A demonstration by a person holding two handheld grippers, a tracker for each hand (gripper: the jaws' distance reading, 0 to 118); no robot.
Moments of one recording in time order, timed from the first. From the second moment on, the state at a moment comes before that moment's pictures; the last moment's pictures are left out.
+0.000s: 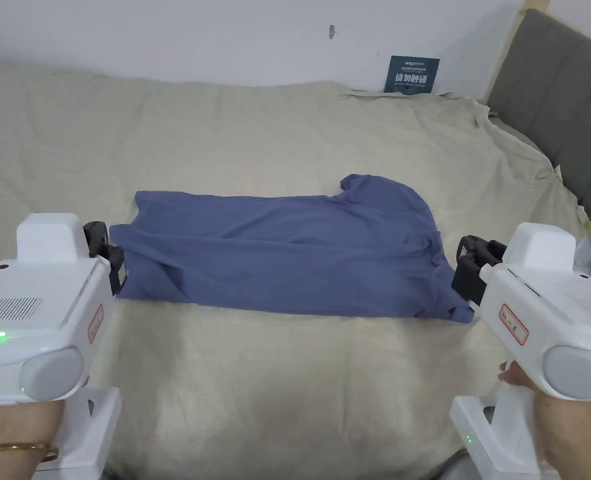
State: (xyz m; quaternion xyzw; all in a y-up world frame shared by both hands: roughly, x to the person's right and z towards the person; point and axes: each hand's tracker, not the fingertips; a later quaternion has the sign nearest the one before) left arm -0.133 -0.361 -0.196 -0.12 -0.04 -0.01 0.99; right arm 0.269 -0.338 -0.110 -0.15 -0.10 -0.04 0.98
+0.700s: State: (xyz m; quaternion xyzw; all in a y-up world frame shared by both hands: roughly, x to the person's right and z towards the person) left arm -0.124 -0.356 -0.205 -0.12 -0.06 0.00 0.99; right arm 0.311 -0.312 -0.190 -0.26 -0.10 -0.03 0.96
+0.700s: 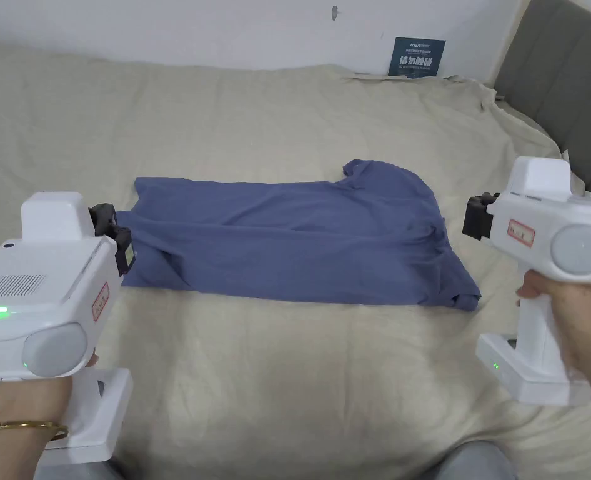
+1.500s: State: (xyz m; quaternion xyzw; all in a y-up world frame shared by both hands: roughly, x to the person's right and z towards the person) left arm -0.111 -0.381 -0.245 -0.18 -0.05 0.01 0.98; right arm 0.390 -0.451 -0.283 -0.52 -0.16 -0.10 0.83
